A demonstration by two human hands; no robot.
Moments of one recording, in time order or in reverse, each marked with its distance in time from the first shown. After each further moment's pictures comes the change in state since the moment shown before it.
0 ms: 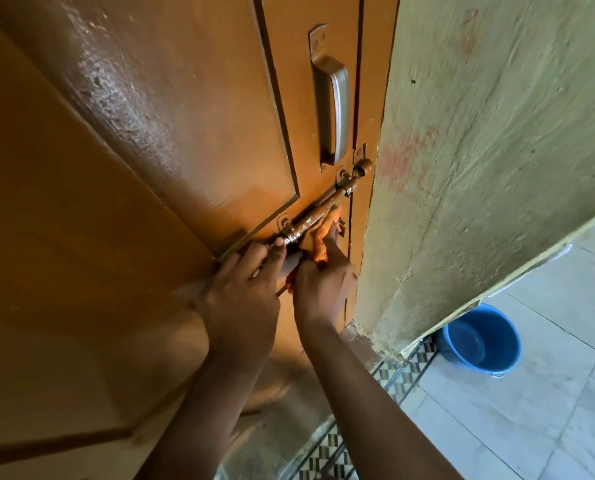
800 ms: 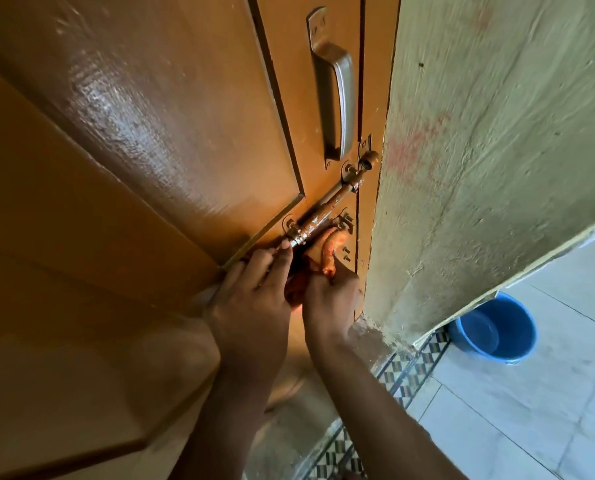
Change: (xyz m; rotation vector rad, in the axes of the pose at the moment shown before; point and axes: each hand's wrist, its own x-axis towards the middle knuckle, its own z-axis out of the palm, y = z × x) left_hand -0.005 0.001 0.004 -0.090 0.007 -0.010; right_hand -0.015 -0.008 -0.007 0.015 -0.008 0.284
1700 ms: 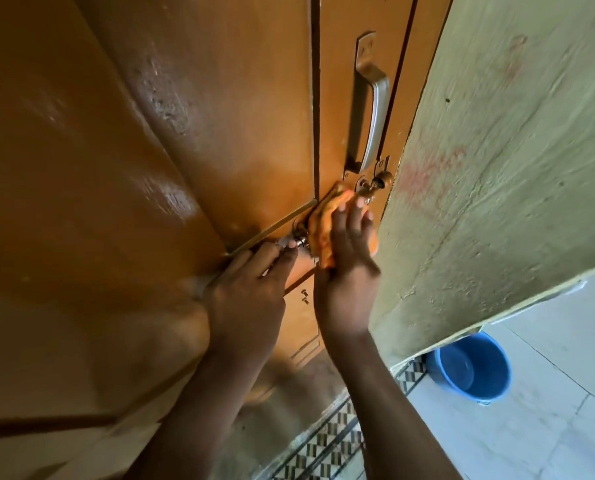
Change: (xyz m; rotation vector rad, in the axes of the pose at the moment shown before) left_hand 0.002 -0.002 -0.003 0.018 -0.049 -0.019; right_hand 0.029 -0.016 -0.024 -0.455 -0.015 -0.872
